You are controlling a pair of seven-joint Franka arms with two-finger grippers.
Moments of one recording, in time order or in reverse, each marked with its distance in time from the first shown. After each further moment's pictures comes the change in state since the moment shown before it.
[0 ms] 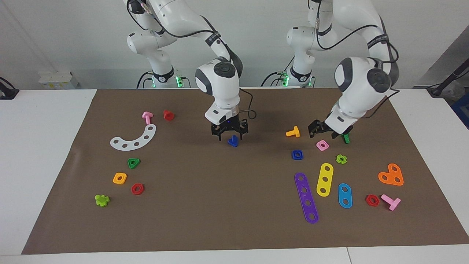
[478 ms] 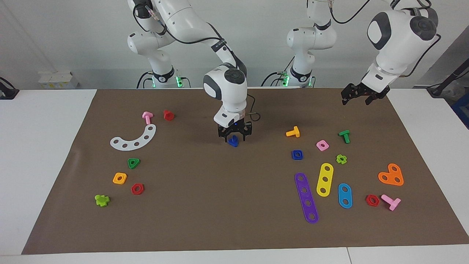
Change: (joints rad) left arm 0.082 -0.213 0.002 -0.087 0.150 -0.063 0.047; right arm 0.037 0.024 -0.001 -0.021 -0.018 0.006 0.013
